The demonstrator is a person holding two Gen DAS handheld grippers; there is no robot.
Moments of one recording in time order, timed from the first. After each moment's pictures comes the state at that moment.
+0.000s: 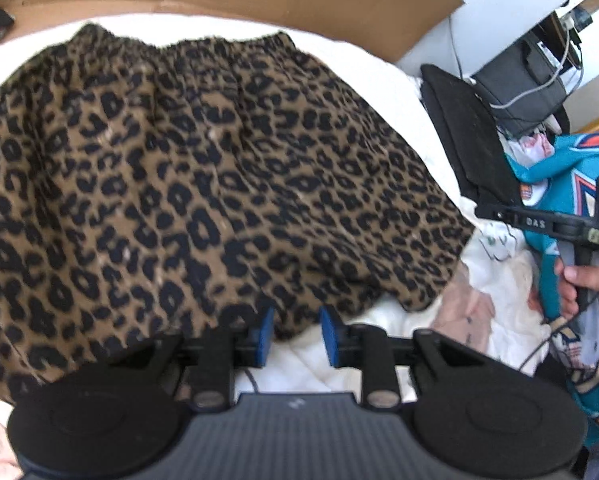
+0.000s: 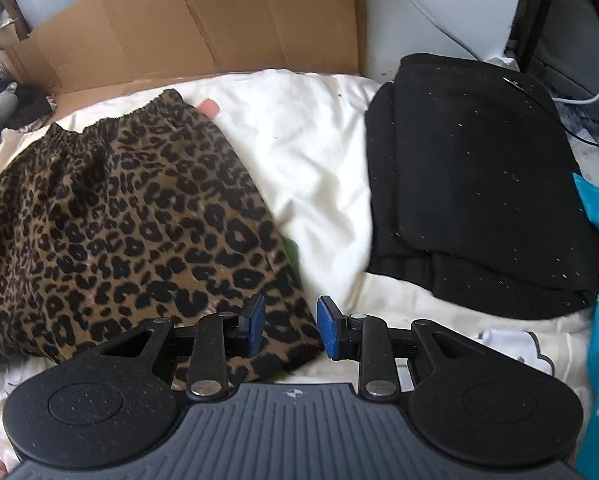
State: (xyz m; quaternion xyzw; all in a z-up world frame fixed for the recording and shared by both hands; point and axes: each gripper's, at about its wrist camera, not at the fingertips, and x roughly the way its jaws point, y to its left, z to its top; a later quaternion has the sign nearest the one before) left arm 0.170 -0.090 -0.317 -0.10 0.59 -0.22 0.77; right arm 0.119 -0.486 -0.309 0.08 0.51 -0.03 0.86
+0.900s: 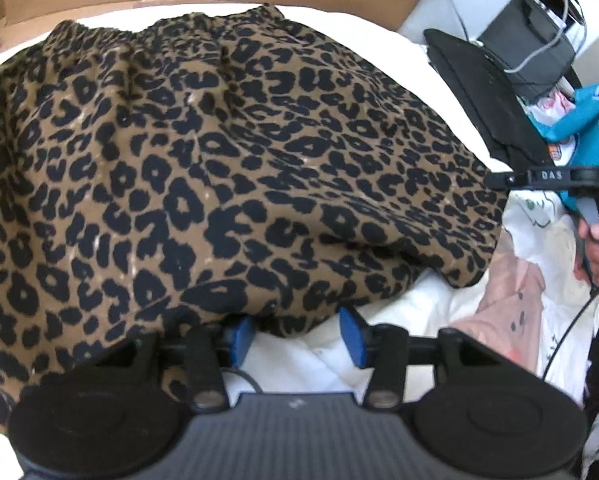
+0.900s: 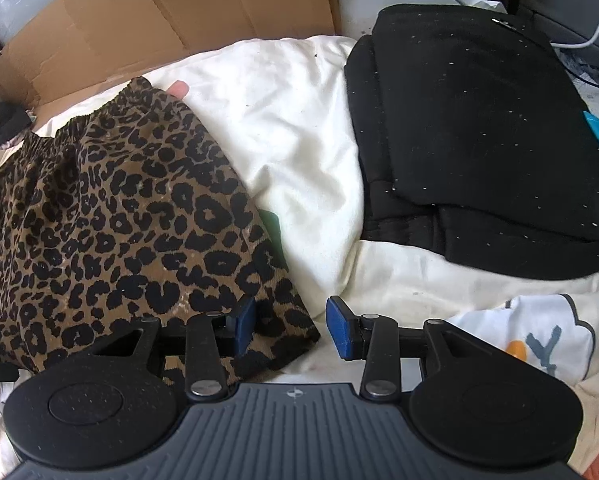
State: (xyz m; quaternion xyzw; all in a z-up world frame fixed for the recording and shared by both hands) left arm 0.158 -0.124 -0.357 -0.03 0.57 -0.21 0.79; right arm 0.127 -0.496 -0.352 0.14 0.52 -0.05 0.84
